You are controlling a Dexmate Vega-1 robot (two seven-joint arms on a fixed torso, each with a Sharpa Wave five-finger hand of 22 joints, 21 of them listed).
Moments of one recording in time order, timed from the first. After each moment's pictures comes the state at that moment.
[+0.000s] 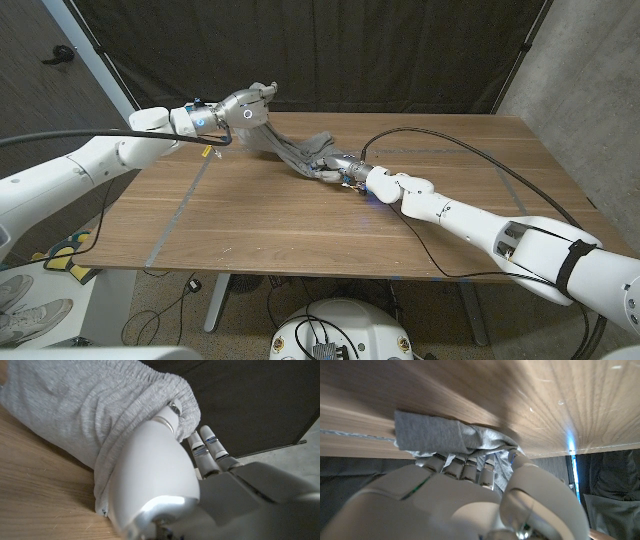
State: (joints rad) left arm 0.35 1.11 0.83 -1.58 1.97 0.03 0.64; left_hand 1.44 0.11 0.36 -0.16 0.18 1.31 -0.16 0.58 0.21 1.13 -0.22 0.25 0.30 0.65 -0.06 0.26 0.23 0.11 -0.01 0.81 0.20; right arm -0.37 -0.37 -1.06 -1.03 -0.45 0.19 -0.01; right_hand 0.48 0.18 0.44 0.06 0.20 0.47 -0.08 0.19 0.19 0.36 0.00 0.20 0.20 0.29 -0.04 0.25 0.25 0.26 0.08 0.23 0.18
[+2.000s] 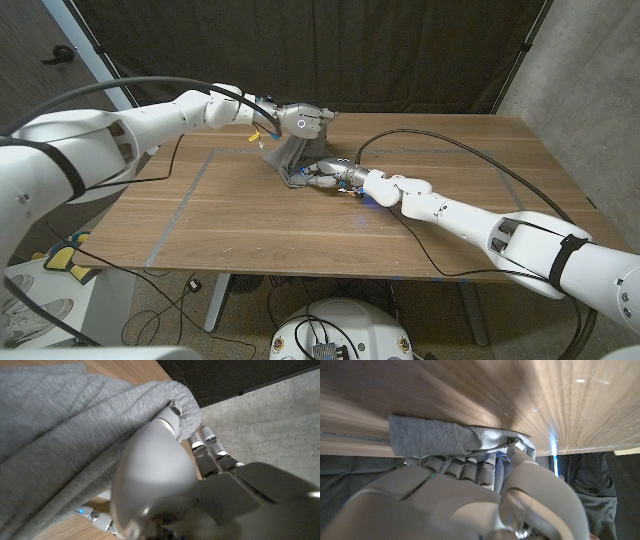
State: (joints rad) left arm -0.21 0.59 1.48 -0.89 1.94 -0.02 1.07; left_hand 1.45 0.13 0.32 -0.16 0.18 1.30 -0.15 0.57 0.19 1.13 -0.22 0.24 0.29 0.66 -0.06 0.25 0.23 0.10 -0.01 0.84 0.20; right arm -0.35 -0.34 -1.09 -0.94 -0.48 0.32 -0.05; right_hand 0.53 0.18 0.46 0.01 0.19 0.46 -0.07 0.19 0.19 0.34 0.00 0.20 0.20 0.27 -0.04 0.24 0.25 0.26 0.08 0.22 0.18
